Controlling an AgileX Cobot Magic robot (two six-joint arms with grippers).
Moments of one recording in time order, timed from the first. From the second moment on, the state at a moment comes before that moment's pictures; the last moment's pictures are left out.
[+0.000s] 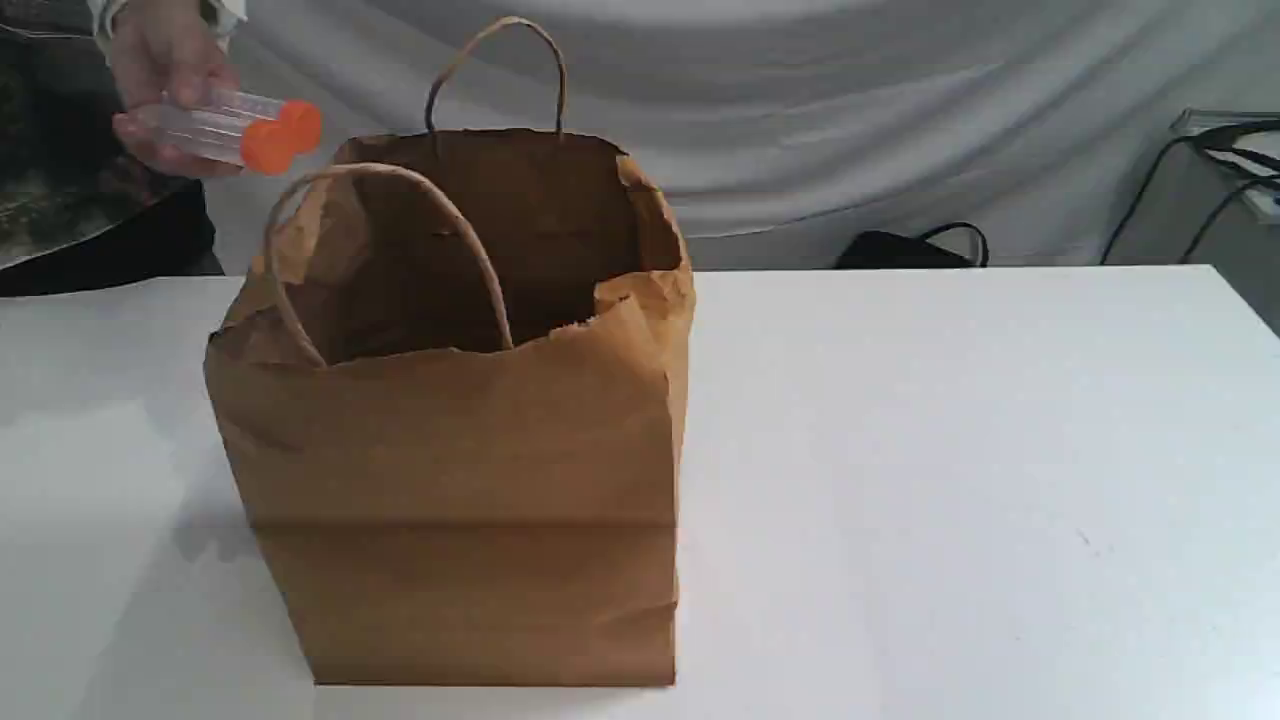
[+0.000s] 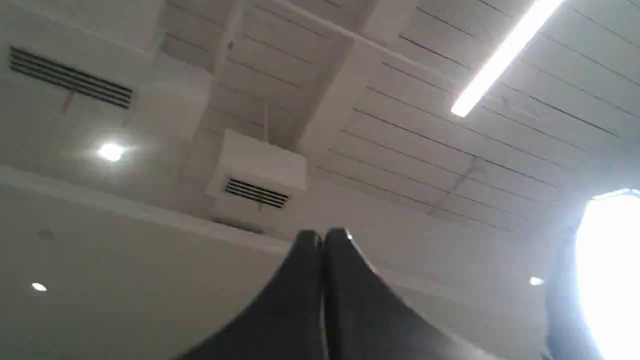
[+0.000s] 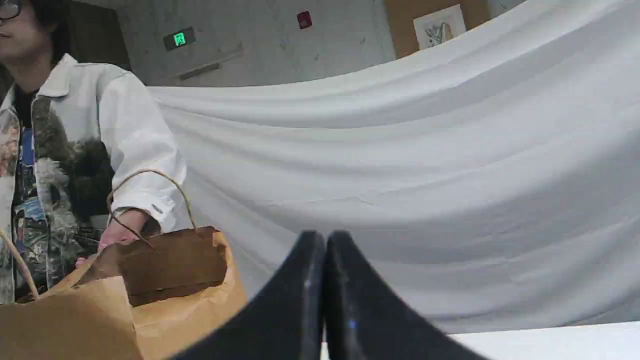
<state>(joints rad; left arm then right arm) -0.24 0.00 -0.05 0.06 -1.09 -0.20 0.19 0.01 0.00 -0.32 -0.21 0.58</state>
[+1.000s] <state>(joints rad) -0.24 1.09 -1.21 0.15 -0.28 -0.03 0.19 0.01 0.00 -0.32 -0.21 0.59</state>
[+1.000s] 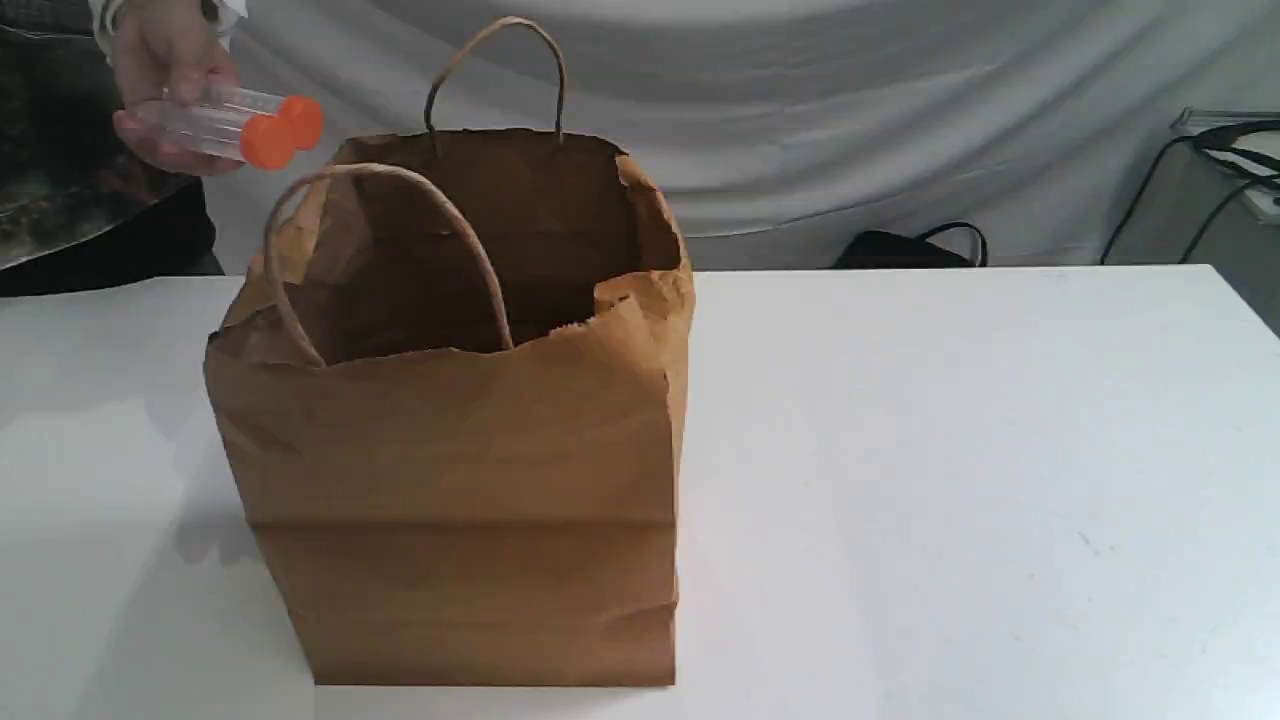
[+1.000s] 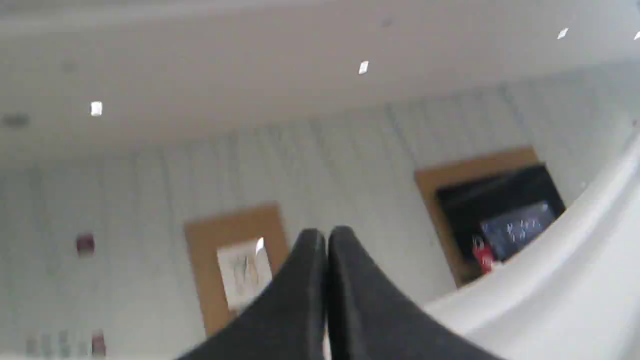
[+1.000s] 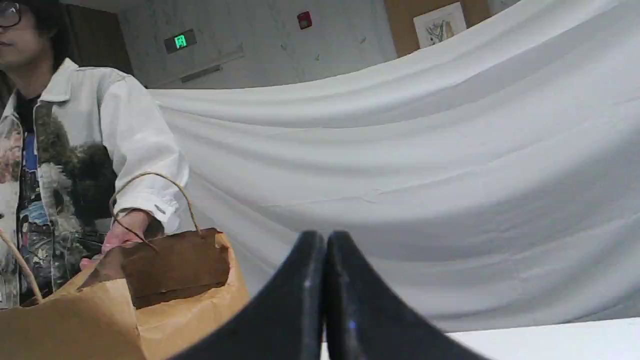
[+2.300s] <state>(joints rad) -0.15 1.73 -2.04 -0.05 1.22 0.57 0.19 0.01 0.00 -0.32 -0.21 0.60</state>
